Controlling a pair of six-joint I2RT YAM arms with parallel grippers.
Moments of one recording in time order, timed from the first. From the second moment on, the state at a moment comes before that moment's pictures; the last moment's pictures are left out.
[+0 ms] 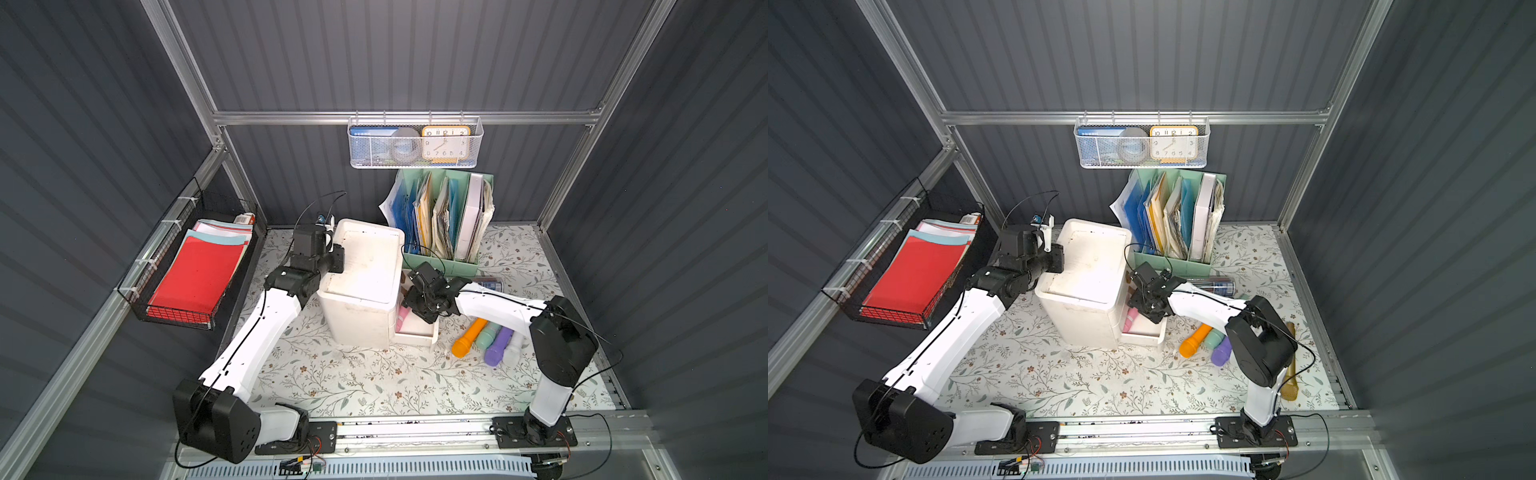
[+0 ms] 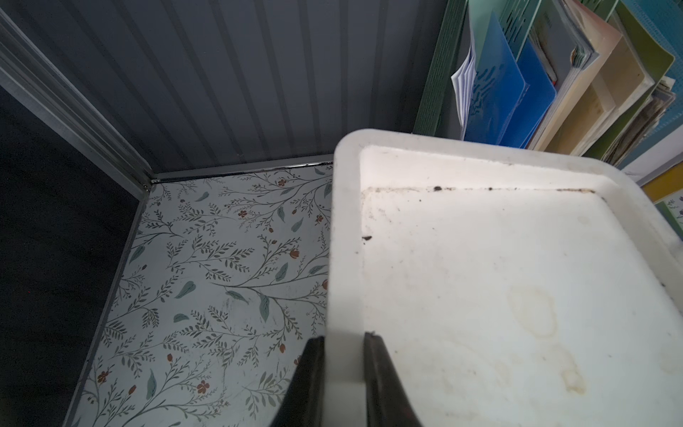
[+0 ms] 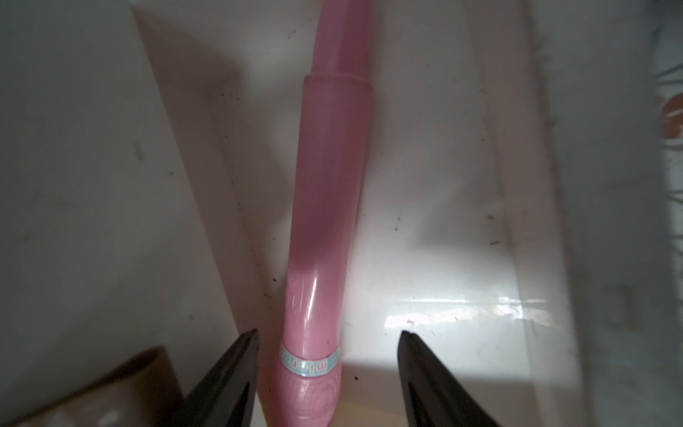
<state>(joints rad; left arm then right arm) -0.26 1.33 1.25 -0.45 -0.13 -0.06 0.72 1.82 1.26 -0.47 0.01 1.23</state>
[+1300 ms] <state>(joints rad) -0.26 1.33 1.25 -0.45 -0.13 -0.06 0.73 1.95 1.26 -0.35 0.03 1.37</state>
